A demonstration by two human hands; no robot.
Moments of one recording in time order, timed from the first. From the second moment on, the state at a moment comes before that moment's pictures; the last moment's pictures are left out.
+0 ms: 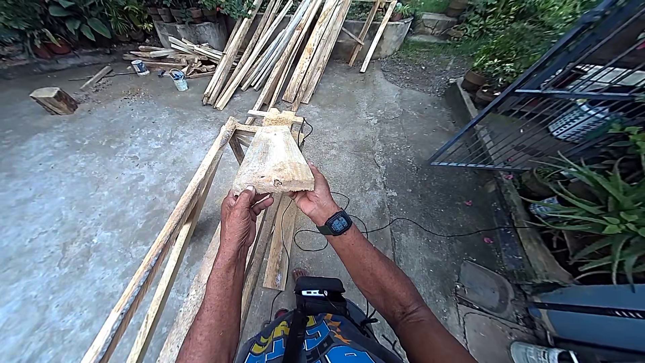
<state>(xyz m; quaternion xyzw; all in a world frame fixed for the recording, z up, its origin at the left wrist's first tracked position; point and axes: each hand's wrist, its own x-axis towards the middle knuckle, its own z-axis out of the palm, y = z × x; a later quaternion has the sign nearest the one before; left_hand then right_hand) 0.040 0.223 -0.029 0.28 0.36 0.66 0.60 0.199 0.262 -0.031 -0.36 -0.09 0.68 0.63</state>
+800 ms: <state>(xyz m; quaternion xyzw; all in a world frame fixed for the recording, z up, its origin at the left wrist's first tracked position) 0.053 0.222 -0.023 0.30 0.38 0.62 0.62 0.217 0.262 -0.032 -0.30 -0.05 0.68 0.66</state>
